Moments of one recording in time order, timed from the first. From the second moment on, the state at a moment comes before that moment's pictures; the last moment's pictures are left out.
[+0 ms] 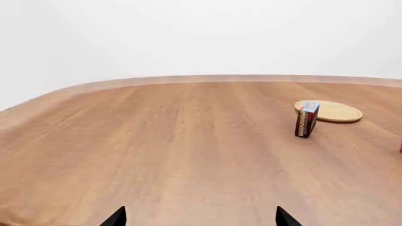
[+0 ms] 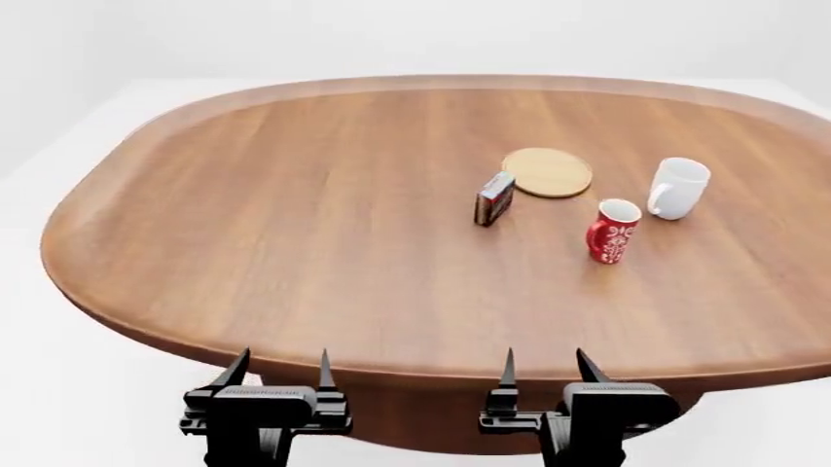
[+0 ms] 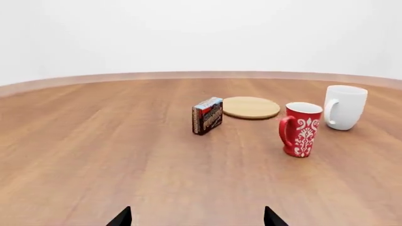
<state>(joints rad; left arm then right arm) 0.00 -0.09 0.11 0.00 -0.10 0.01 -0.09 0.02 0.09 -0.11 0.01 0.10 0.01 0.11</state>
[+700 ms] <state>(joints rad) 0.00 -0.13 0.14 0.00 -0.14 0.02 -0.12 0.02 0.12 -0.14 0.02 0.15 0.01 0.15</state>
